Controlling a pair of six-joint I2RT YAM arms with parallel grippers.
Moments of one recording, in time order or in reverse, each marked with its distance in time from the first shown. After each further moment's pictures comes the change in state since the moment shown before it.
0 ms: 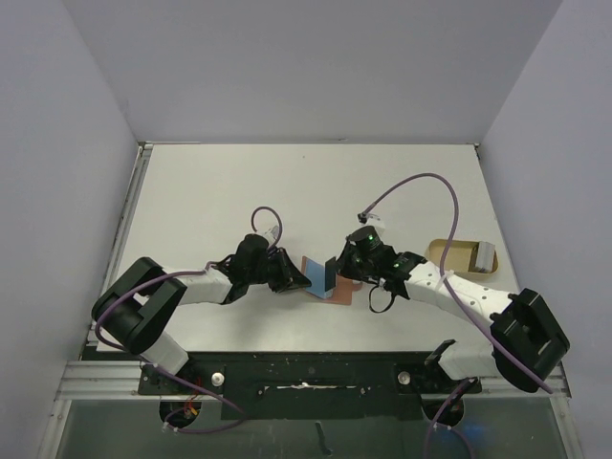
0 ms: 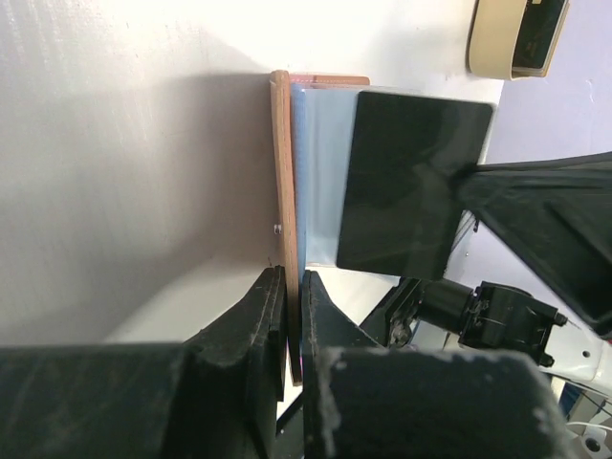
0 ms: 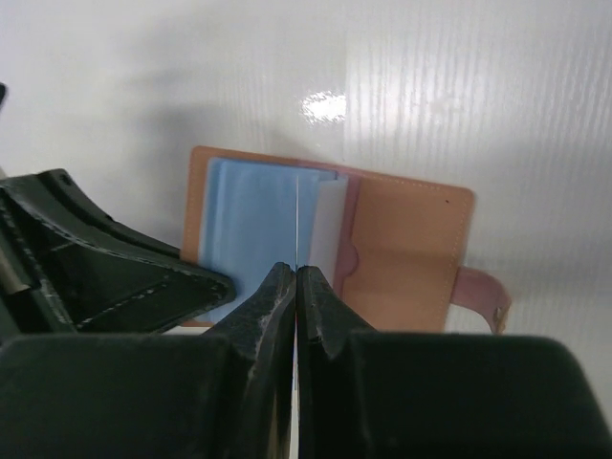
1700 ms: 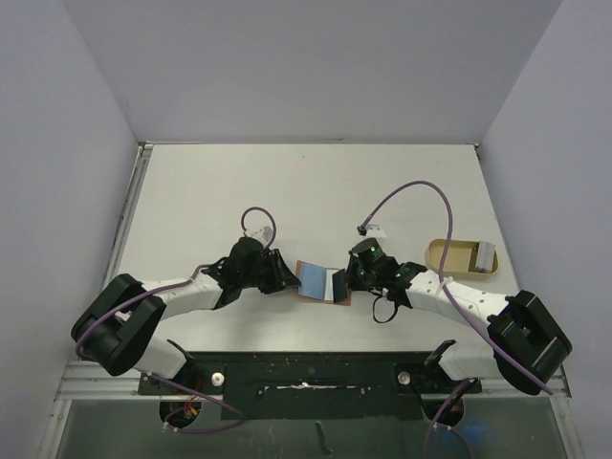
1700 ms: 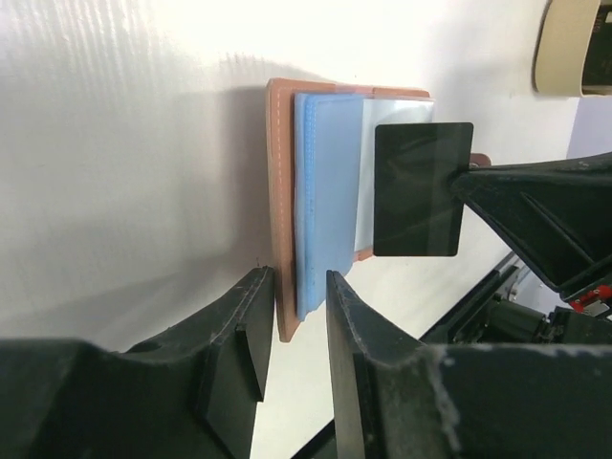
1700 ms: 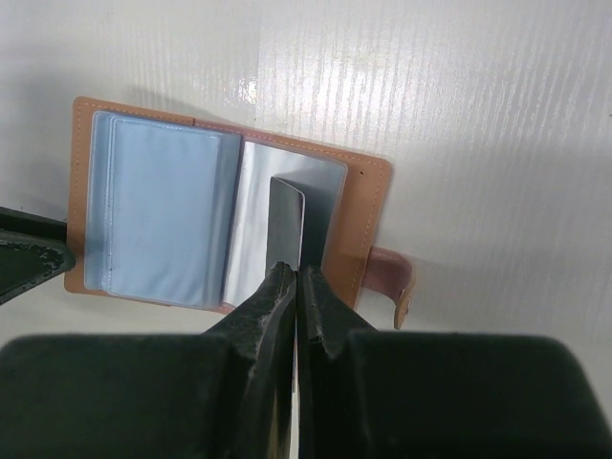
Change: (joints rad) left arm 0.000 -0.132 -0.033 -0.164 -0.141 0.119; right arm -0.004 -0.009 -0.133 0.025 0.038 -0.142
